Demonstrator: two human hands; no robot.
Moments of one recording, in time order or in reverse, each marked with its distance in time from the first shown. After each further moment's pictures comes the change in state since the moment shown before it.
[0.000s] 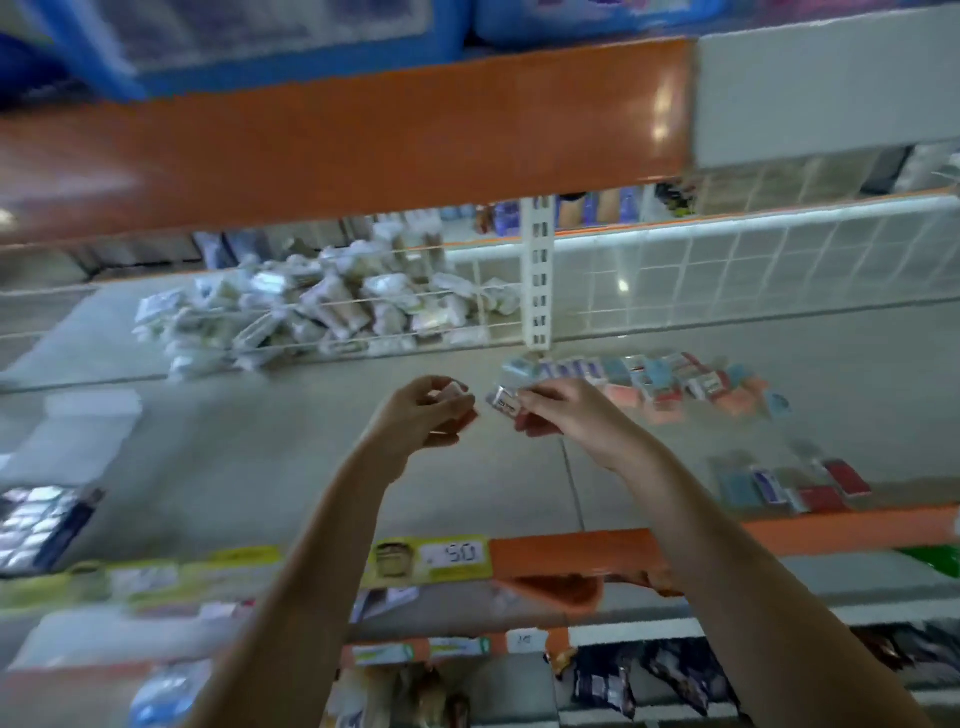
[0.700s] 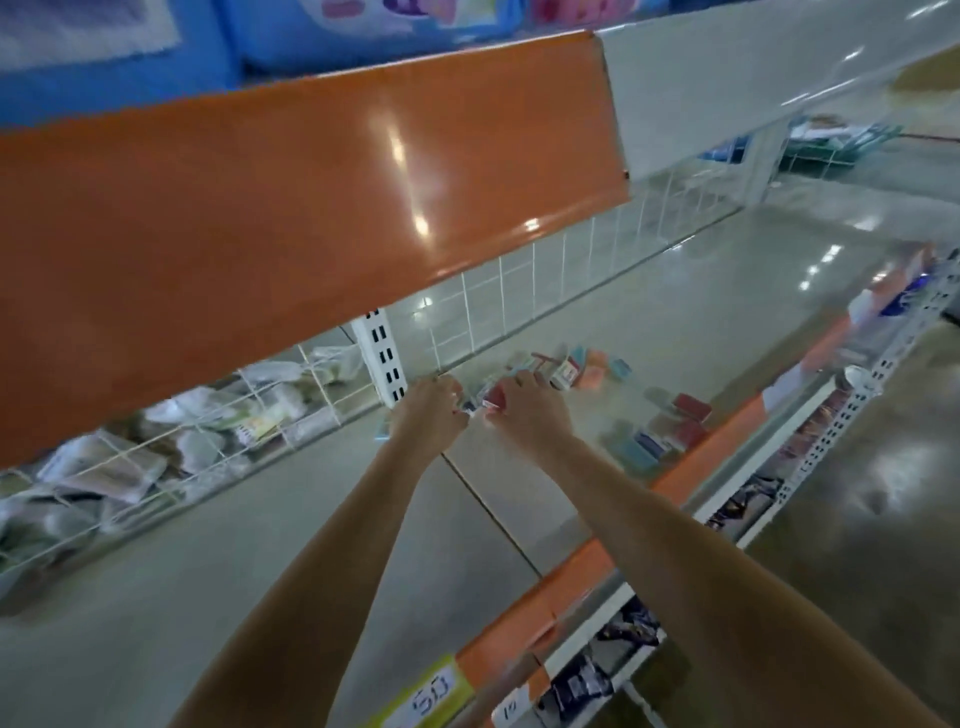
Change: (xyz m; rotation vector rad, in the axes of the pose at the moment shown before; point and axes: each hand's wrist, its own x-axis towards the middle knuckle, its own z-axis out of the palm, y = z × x) left_hand 0.147 0.000 0.126 1.105 -0.276 0.573; right_hand 0.039 0.059 -0.059 -1.033 0.755 0.306
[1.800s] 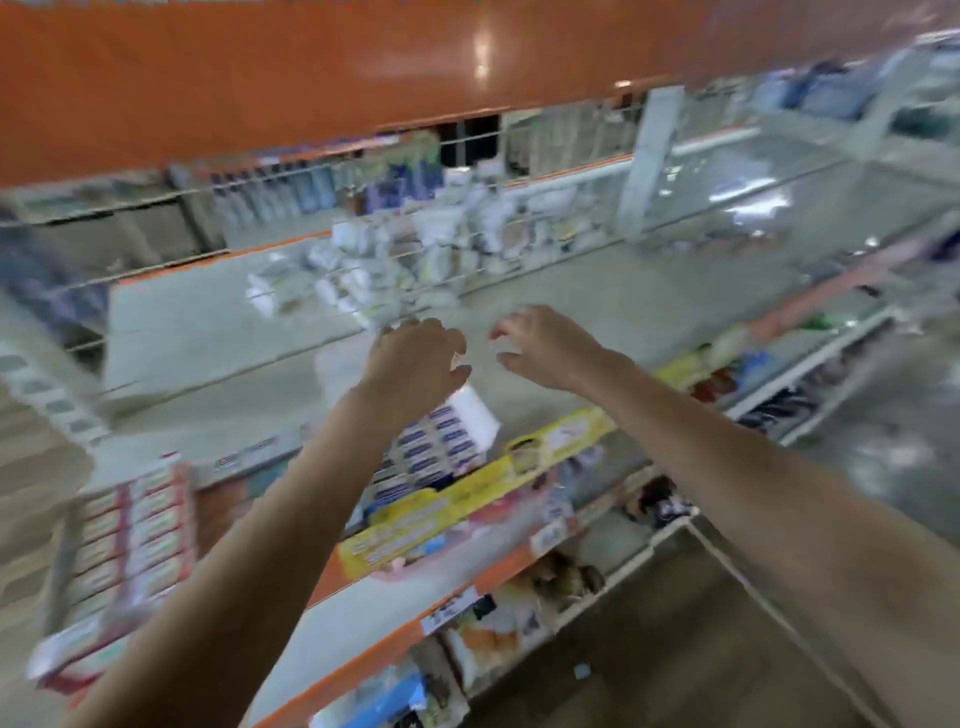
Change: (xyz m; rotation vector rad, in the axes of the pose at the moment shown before) left_hand -0.445 -0.331 -0.229 0.337 0.023 0.178; right_hand -0.329 -0.448 0.017 -0.121 -0.195 -0.352
